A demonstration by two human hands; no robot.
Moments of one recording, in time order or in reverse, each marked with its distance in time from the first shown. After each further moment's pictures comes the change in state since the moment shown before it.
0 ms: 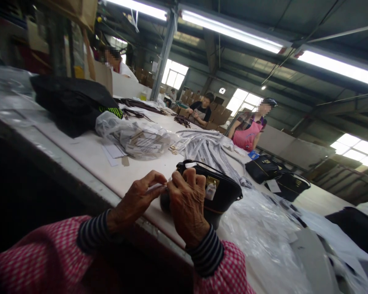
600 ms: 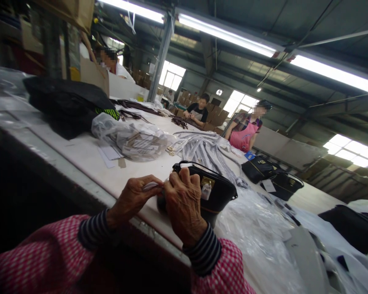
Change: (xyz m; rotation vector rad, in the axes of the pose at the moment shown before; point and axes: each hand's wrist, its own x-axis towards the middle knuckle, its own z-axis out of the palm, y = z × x) left_hand 0.009 -0.010 0.000 -0.143 0.019 -0.026; right_hand 0.006 0.003 -0.003 -0.030 0.007 -0.046
